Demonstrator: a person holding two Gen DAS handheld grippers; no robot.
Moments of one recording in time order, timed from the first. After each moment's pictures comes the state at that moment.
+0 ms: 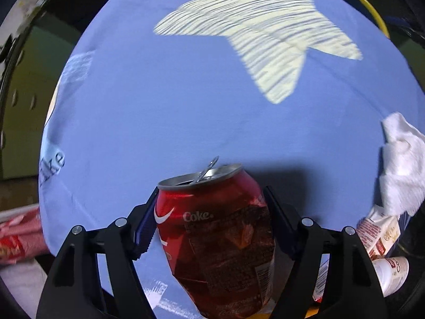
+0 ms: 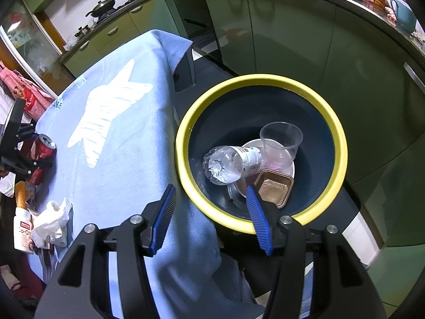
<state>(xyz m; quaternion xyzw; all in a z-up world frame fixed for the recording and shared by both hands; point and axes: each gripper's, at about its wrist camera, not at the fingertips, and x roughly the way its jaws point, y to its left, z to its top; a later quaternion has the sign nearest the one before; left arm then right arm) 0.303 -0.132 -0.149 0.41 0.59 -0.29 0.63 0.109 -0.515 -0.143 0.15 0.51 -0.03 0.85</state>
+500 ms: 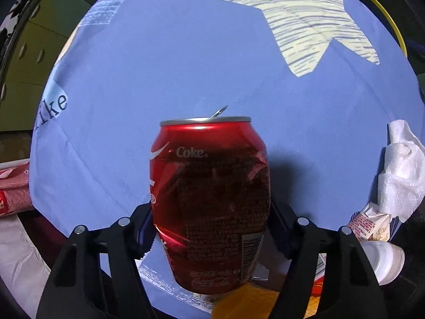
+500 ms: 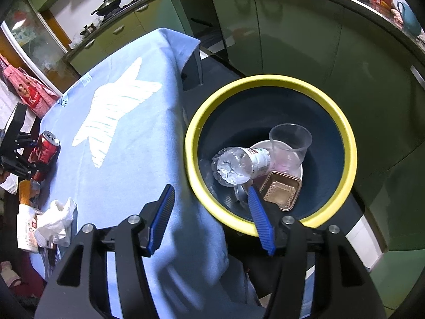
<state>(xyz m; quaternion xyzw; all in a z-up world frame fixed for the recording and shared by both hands) 0.295 -0.092 -0.146 0.36 0.64 -0.23 0.64 0.114 -0.510 -0.144 0.15 0.51 -0.02 0.85</state>
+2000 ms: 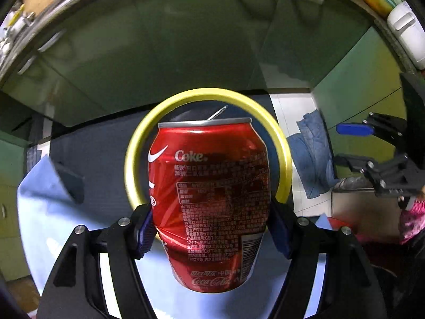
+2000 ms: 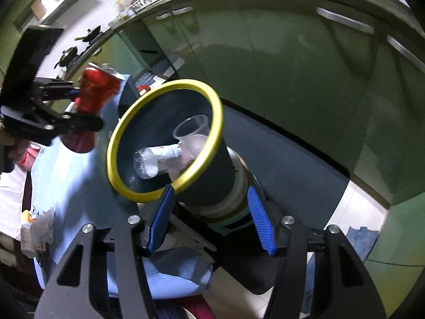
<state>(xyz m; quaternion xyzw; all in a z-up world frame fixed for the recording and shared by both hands) 0.203 -0.554 -0.104 0.40 0.50 -0.49 0.59 -0.003 -0.650 -0.157 0.26 0.46 -0.12 0.84</state>
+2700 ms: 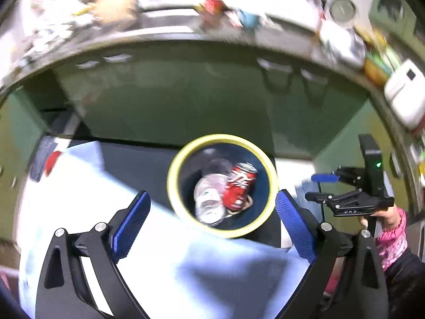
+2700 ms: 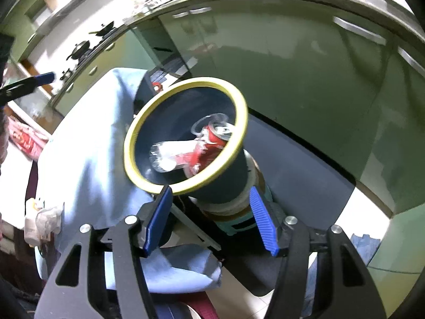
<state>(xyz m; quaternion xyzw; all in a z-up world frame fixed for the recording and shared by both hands) 0.202 -0.400 0.026 0.22 0.41 -0.47 0.74 -0.002 -0.614 -0.141 0.23 0.45 -0.08 0.86</state>
